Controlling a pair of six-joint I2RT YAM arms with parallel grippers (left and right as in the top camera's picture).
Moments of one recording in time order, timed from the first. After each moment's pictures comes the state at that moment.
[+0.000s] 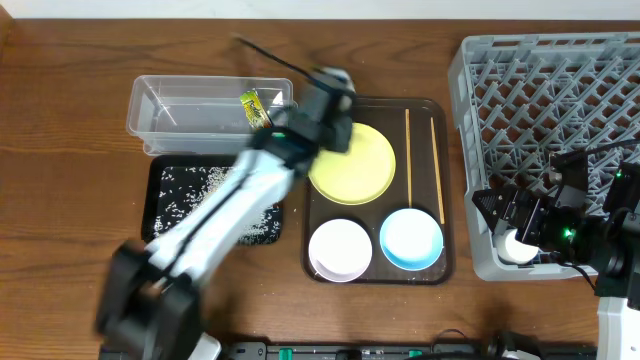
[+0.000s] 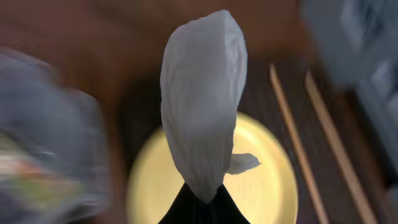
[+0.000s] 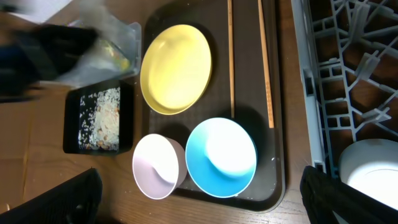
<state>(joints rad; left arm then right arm) -0.51 1.66 1.29 -0.42 -0.05 -0.32 -0.30 0.96 1.11 -1.20 -0.63 0.09</state>
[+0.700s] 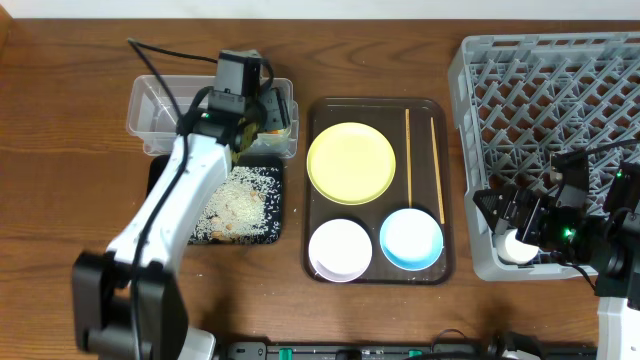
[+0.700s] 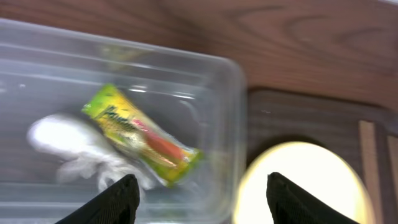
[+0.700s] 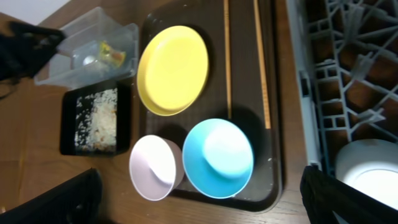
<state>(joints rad) -0.24 1.62 1.29 -0.52 0.03 -0.38 -0.30 0.96 1.11 -1.19 -0.61 0.09</state>
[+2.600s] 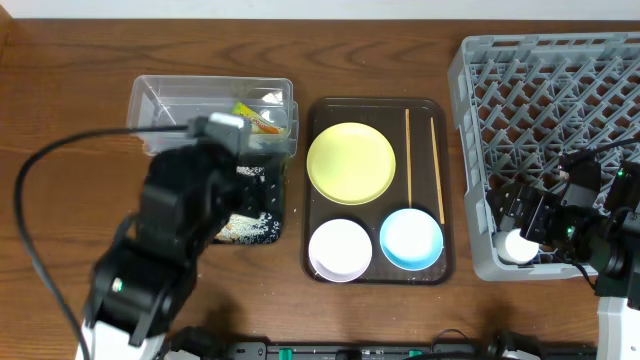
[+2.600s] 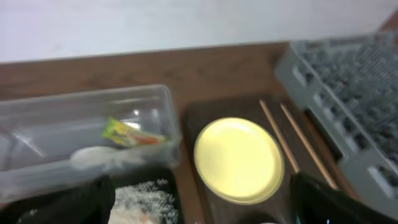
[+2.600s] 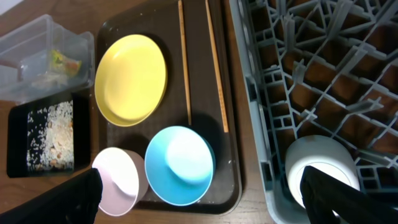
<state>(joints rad) -0.36 0.86 1.05 -0.66 0.02 -0.17 -0.30 0.96 1.11 -1.17 -0.46 0.09</state>
